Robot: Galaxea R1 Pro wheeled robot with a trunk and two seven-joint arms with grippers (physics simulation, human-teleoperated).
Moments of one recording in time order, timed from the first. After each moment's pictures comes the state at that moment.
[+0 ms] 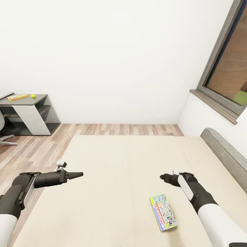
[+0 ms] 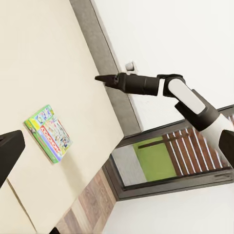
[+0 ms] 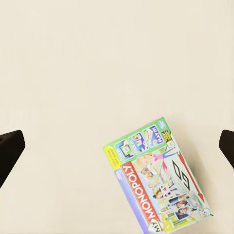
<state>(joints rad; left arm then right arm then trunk) -0.61 0.32 0.18 -0.97 0.03 0.87 -1.57 -0.71 -0.13 0.03 -0.72 -0.42 0.66 -0.09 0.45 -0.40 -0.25</state>
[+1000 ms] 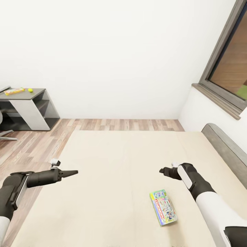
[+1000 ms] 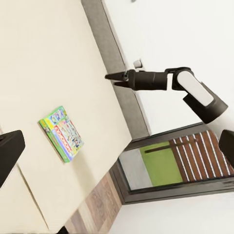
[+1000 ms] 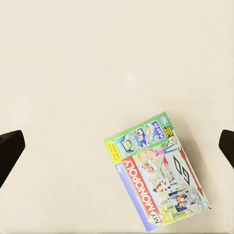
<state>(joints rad) -0.59 0.35 0.22 -1.02 0.04 0.88 -1.57 -0.81 -0.14 0.04 -0.68 -0.42 0.76 -0.08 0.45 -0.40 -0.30</state>
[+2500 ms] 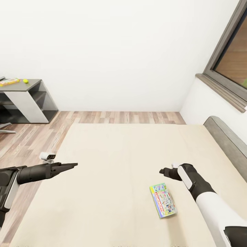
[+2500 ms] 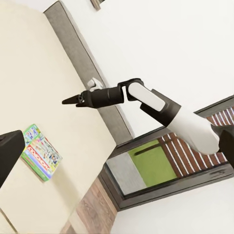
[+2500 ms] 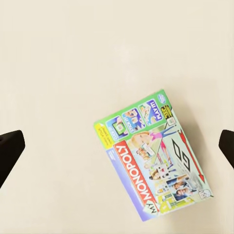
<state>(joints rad) -0.51 0.36 0.23 -1.37 0.20 0.99 -1.57 -0.81 -0.14 0.04 -0.67 -0.42 0.76 -0.08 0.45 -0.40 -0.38</state>
